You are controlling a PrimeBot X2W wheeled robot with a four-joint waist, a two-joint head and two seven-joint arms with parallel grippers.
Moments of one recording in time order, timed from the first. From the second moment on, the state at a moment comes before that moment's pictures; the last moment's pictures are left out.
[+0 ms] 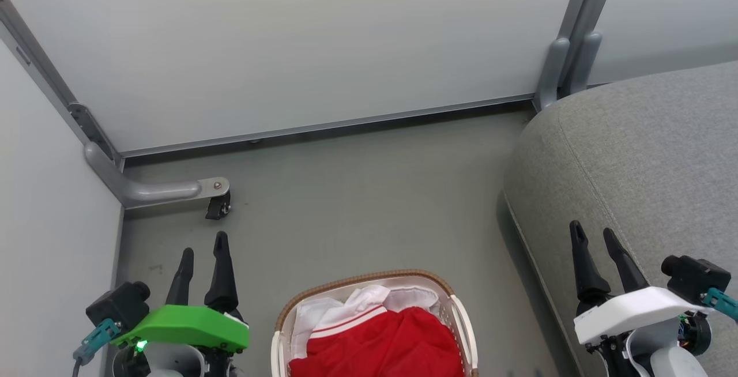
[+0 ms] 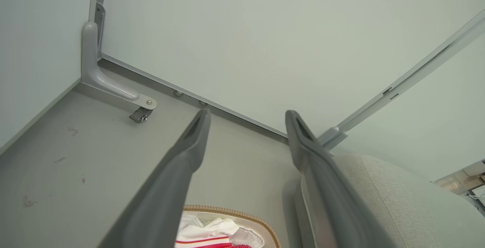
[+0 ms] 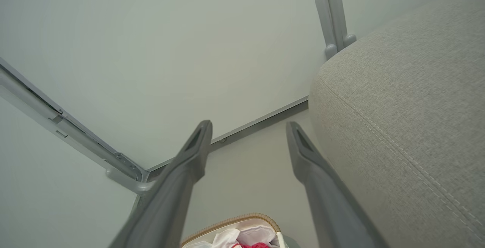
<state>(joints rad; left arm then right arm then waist) -0.07 0.04 -0.10 0.24 -0.70 -0.05 -0.12 -0.05 -0.04 -0.04 0.18 0.55 0.13 -0.12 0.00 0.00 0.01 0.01</state>
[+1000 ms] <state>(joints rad) -0.06 0.04 -0.13 0.30 -0.44 -0.04 -0.19 -0.03 -0.04 -0.02 0.20 0.23 0.13 -0.19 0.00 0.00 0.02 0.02</state>
